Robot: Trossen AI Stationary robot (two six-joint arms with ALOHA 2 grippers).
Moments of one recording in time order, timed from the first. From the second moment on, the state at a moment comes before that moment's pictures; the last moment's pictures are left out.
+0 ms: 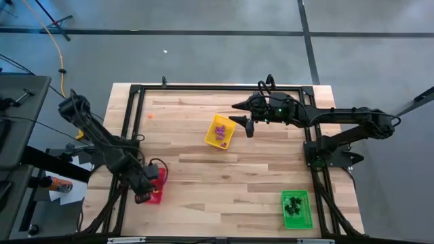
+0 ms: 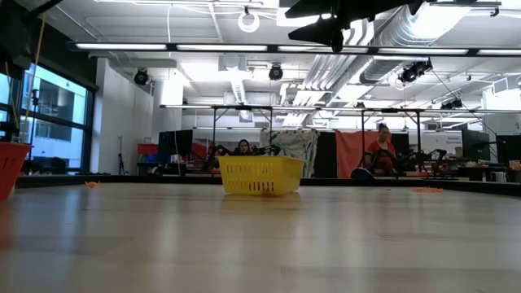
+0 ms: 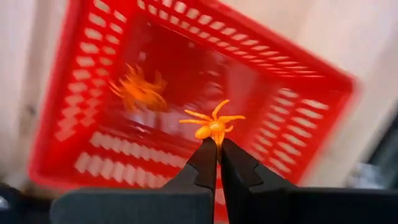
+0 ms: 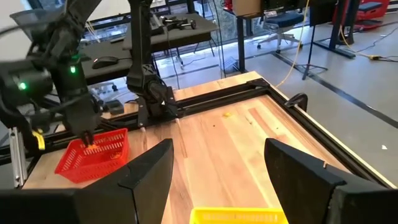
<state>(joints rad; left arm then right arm) -0.81 1.19 0.71 -0.86 0.04 -1.17 -0.17 1.24 0.93 0.09 0.00 0.16</state>
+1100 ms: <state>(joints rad) -0.81 1.34 0.60 -0.69 0.11 -0.89 -0.17 1.24 0.93 0.09 0.01 0.18</state>
